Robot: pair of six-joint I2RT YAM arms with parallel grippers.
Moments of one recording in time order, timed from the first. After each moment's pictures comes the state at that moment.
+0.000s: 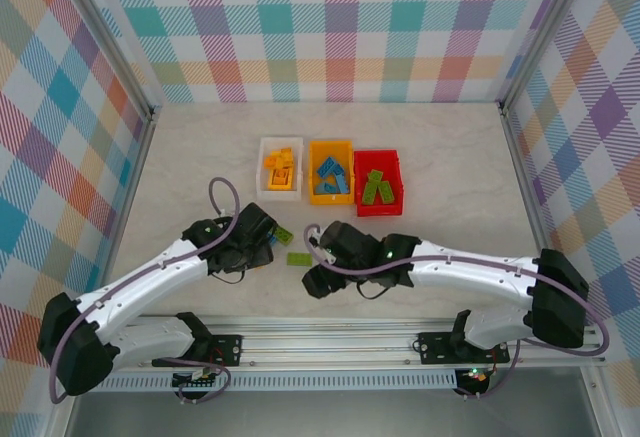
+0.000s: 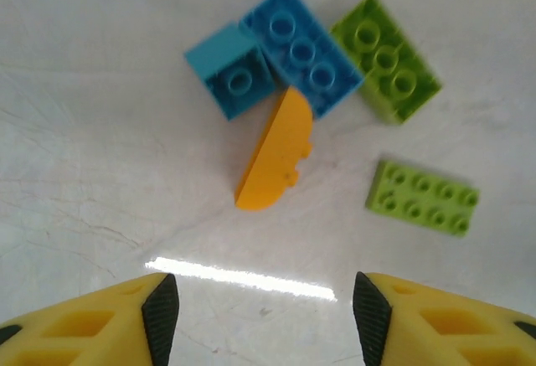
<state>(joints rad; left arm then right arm) -0.73 1.11 0.83 -0.98 -0.22 -0.95 1.17 1.33 0.92 -0.52 -0.06 0.54</state>
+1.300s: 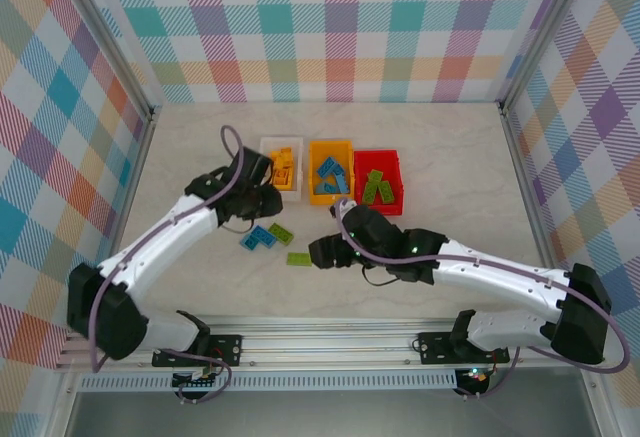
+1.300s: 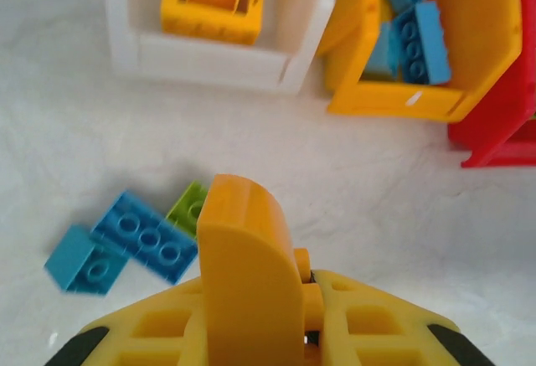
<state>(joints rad) -0.52 1.39 1.19 -0.81 -0.03 -0.61 1.06 1.20 0.92 -0.42 0.04 0.67</state>
